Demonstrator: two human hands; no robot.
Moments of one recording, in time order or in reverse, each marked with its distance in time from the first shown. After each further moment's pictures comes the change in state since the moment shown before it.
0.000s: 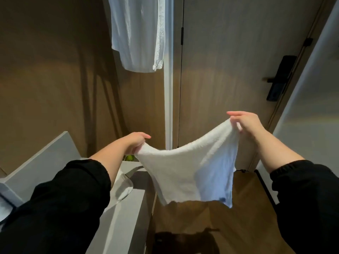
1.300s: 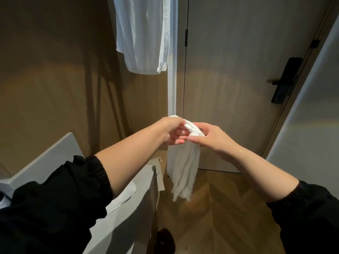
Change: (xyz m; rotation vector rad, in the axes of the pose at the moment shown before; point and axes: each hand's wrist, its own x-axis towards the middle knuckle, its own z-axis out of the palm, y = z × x) left_hand -0.082 0.105 0.071 -0.272 -0.165 0.049; right_hand -0.090 -0.020 0.074 -0.188 -0.528 -0.298
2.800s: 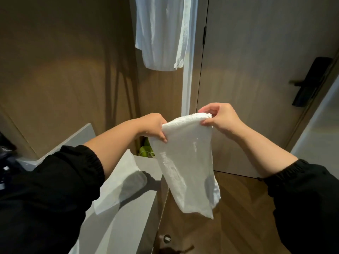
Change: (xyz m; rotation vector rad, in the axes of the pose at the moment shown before) left_hand -0.004 -0.026 -0.103 1.164 0.071 0.394; right_hand 0.036 -0.026 -0.006 -0.020 0.130 -0.115
